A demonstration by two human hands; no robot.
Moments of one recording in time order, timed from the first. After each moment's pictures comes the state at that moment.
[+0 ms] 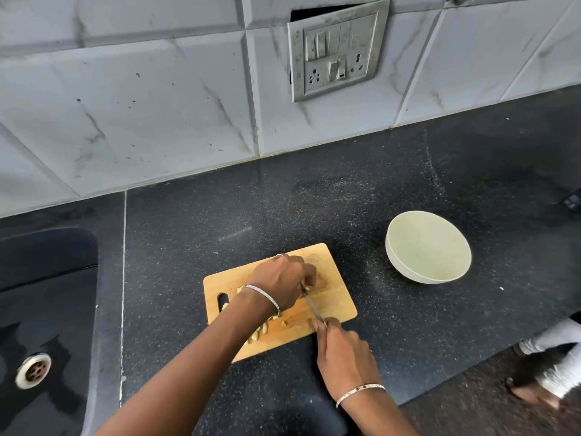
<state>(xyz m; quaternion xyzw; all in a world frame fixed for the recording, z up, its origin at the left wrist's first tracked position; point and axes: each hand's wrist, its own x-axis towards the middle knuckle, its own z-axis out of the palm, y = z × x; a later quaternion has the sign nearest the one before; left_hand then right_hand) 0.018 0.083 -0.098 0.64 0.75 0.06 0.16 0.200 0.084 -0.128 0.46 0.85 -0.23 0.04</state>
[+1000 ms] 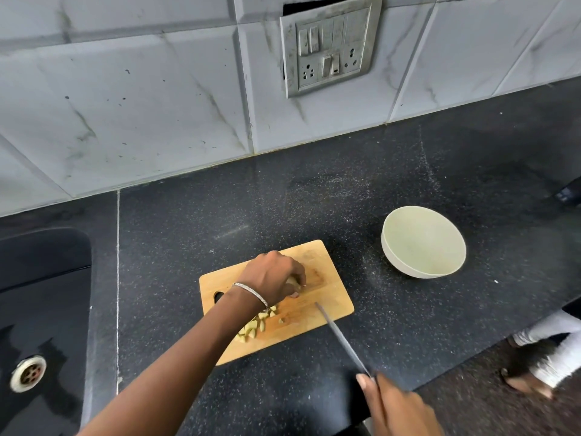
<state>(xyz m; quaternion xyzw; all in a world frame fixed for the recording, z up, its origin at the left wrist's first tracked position) 0.004 0.081 -0.107 0.62 0.76 0.07 0.19 0.285 0.068 -0.102 0.54 0.79 -0.24 0.13</state>
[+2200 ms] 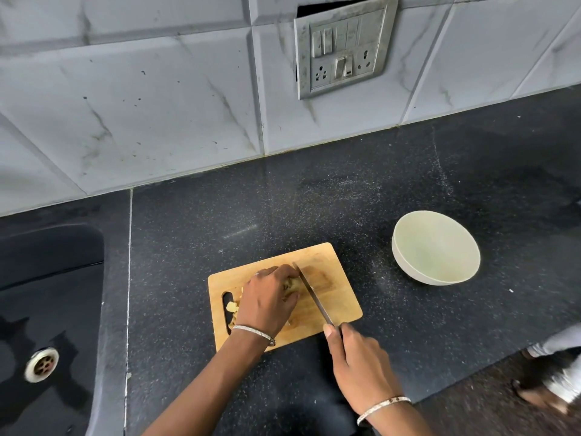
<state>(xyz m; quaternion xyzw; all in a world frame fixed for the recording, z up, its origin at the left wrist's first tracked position) 0.034 0.042 -0.119 0.45 0.86 0.23 0.11 0.217 0.088 -0.111 0.43 0.85 -0.31 0.01</state>
